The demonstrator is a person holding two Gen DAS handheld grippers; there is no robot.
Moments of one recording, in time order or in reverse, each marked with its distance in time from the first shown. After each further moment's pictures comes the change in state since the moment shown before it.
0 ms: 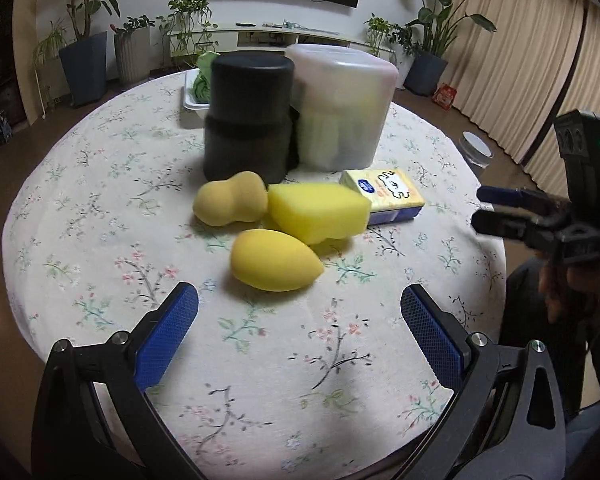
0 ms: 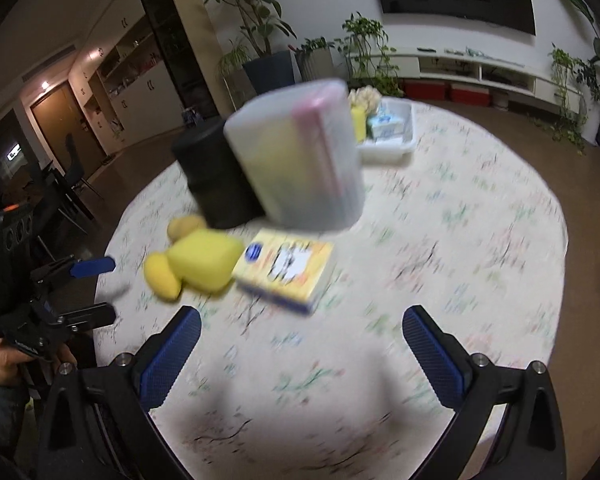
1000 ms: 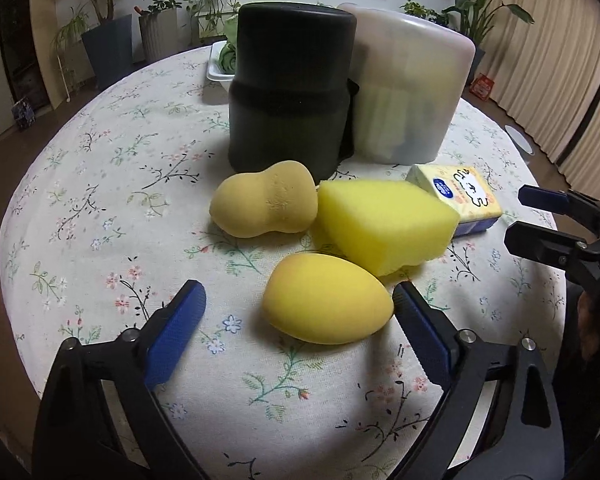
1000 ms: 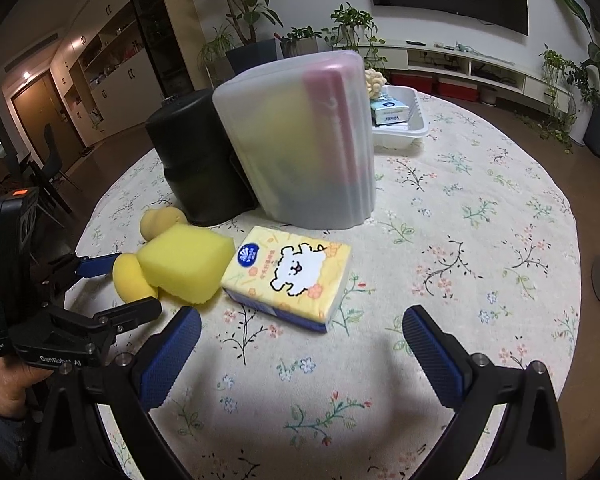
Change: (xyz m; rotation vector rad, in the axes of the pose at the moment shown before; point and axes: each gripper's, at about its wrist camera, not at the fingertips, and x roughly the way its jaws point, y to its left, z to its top) left arm 0.053 0.019 0.013 -0.039 0.064 0.123; right arm 0.039 0.018 0.011 -0.010 0.028 -0.082
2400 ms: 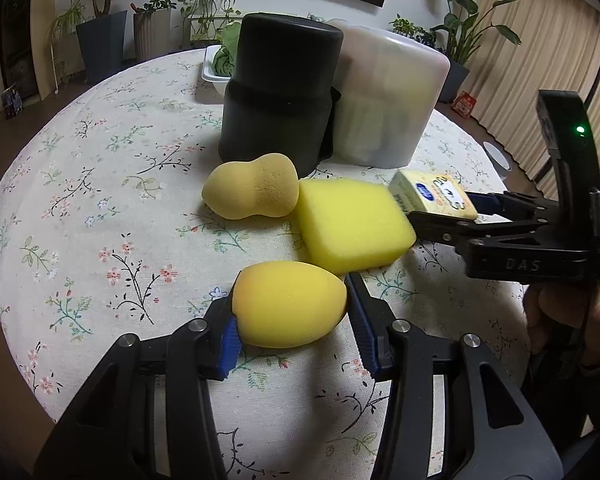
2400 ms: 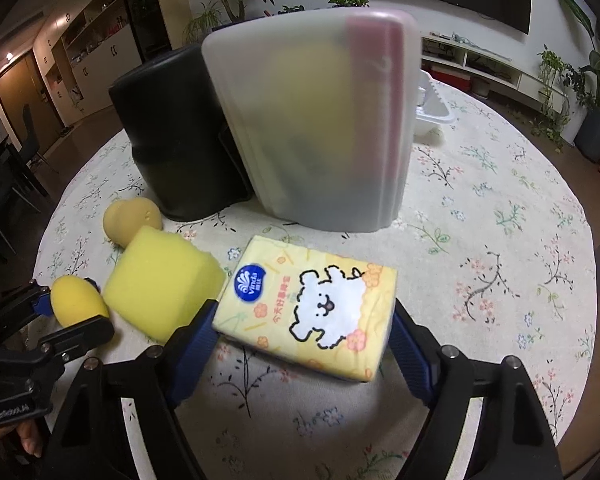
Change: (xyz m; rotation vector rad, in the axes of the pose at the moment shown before) left arm -0.017 0.006 -0.015 -0.044 -0.042 -0.097; right arm 0.048 0.022 0.016 -0.011 0.081 -0.085
